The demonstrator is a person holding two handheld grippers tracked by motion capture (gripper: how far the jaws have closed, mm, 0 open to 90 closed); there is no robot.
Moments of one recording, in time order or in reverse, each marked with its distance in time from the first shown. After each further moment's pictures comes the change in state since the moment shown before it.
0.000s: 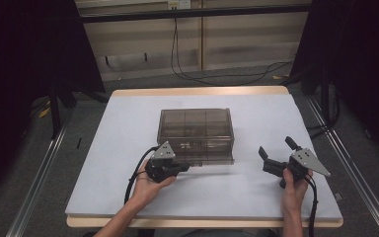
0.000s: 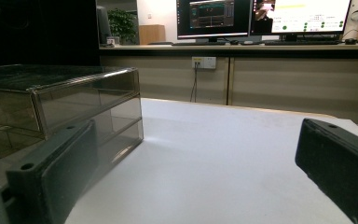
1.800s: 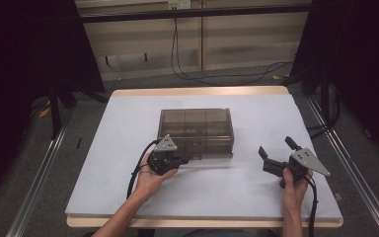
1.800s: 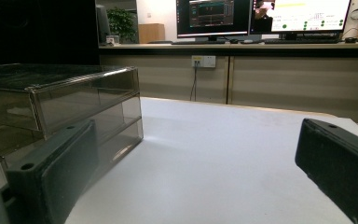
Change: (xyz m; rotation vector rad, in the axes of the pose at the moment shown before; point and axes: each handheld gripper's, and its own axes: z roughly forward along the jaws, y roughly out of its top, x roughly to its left) left arm 0.013 0.012 0.007 0.007 0.047 -0.007; right arm 0.000 0.000 0.000 0.005 -0.002 0.003
